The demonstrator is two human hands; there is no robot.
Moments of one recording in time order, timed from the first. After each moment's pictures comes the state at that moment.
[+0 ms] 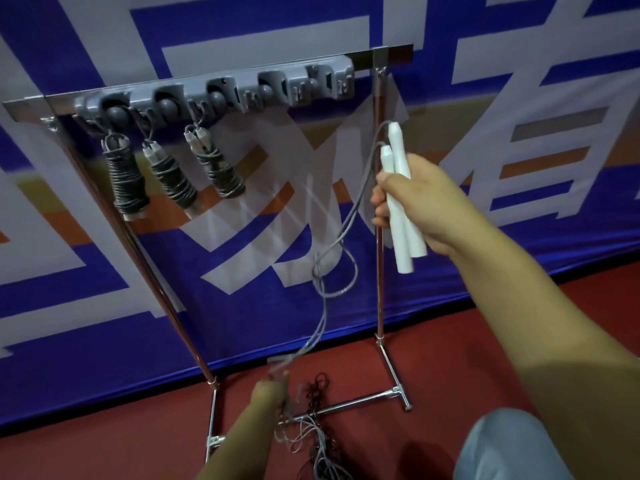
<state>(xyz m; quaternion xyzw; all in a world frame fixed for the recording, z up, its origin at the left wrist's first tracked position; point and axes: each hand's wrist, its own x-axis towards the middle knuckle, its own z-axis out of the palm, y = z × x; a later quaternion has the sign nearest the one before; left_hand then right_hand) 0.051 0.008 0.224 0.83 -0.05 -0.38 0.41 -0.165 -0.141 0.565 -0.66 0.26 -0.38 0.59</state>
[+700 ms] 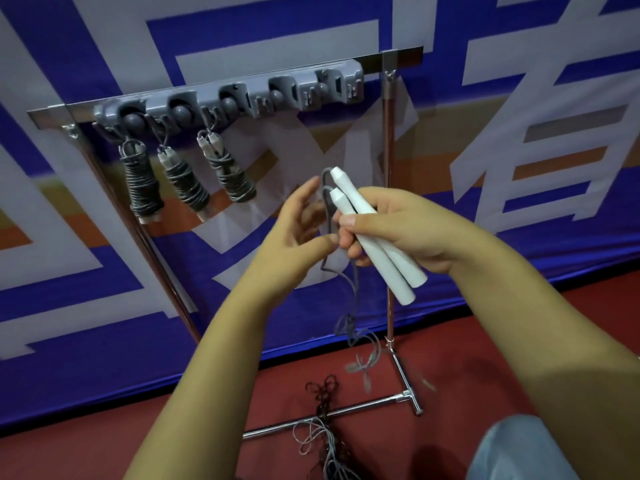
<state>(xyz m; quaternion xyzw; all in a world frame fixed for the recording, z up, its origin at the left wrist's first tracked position) -0.013 -0.023 0.531 0.53 -0.55 -0.26 0.59 -0.161 -0.124 0.564 -0.74 0.12 -0.19 0.63</state>
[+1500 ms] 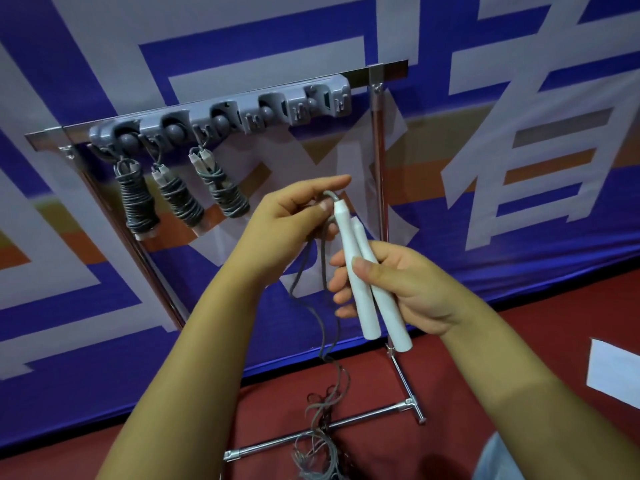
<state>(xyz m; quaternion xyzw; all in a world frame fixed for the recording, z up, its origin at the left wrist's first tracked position) -0.032 -0.032 0.579 0.51 -0.57 -0.24 0.59 -0.181 -0.105 0.520 -0.59 0.05 -0.19 0.79</state>
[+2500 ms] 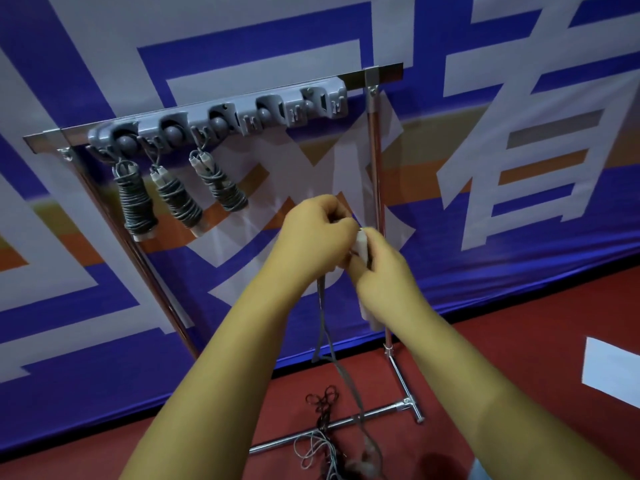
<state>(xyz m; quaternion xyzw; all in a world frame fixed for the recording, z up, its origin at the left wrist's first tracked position) -0.064 -0.045 0.577 0.74 -0.52 -0.07 0.42 -0.154 -0.091 0.510 -0.74 0.27 -0.39 0.47</state>
